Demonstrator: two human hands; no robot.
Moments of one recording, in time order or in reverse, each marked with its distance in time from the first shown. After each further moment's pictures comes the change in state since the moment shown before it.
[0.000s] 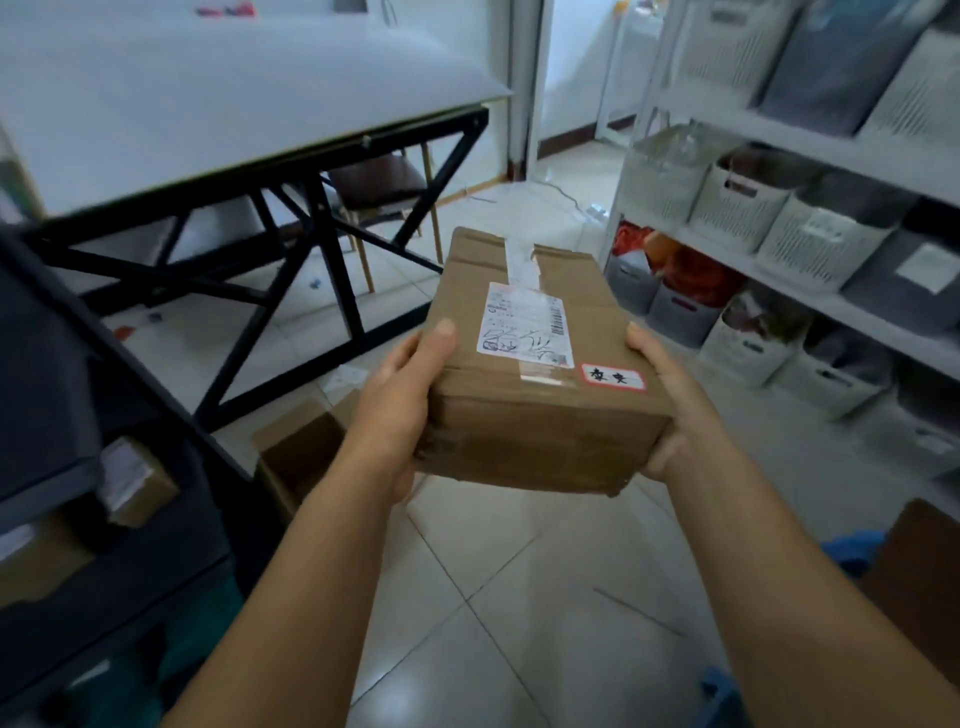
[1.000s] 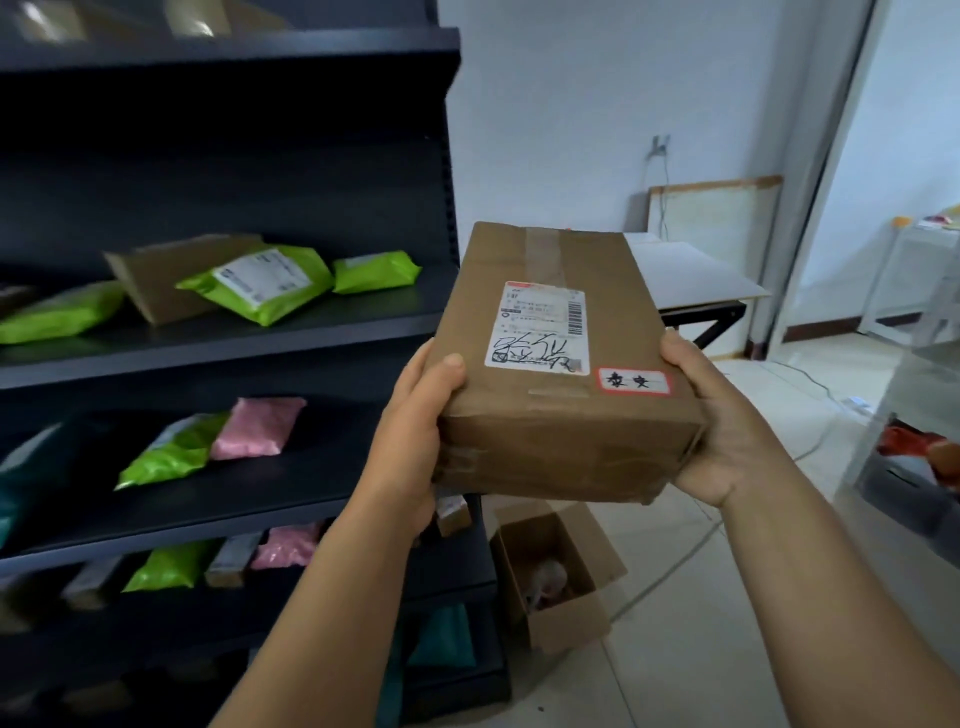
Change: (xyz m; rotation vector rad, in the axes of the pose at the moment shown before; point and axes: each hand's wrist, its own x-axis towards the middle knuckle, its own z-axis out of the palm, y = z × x) left_hand -0.298 0.112 -0.222 -0.129 0.349 0.511; right_hand -0.269 0.074 0.224 -0.119 -0.872 -0.171
